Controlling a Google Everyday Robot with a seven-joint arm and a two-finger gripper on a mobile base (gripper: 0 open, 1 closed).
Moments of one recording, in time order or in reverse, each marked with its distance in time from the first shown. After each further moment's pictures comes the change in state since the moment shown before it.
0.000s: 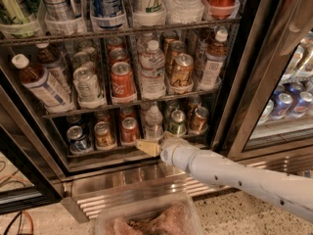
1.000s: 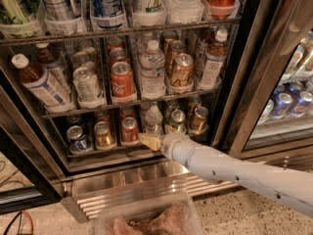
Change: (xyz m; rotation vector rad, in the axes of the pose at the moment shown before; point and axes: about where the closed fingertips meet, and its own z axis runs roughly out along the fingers) arm -0.016 -0.017 0.007 0.050 -0.035 -0.050
